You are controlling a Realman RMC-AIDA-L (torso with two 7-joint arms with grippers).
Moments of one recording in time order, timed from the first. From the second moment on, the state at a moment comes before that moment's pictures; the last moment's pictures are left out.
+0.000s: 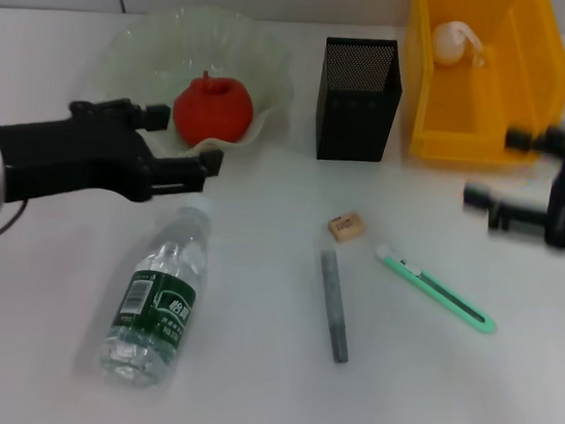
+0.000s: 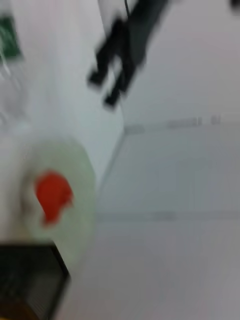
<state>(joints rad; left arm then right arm) 0.04 -2.07 1.47 1.75 1.95 1.15 -2.20 0.02 2.08 -1.16 -1.35 -1.65 -1.37 1.53</state>
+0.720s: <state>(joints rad) -0.21 -2.08 1.68 1.58 2.52 1.08 -2.88 0.04 2.08 -1.12 -0.98 -1.60 -1.54 1.27</state>
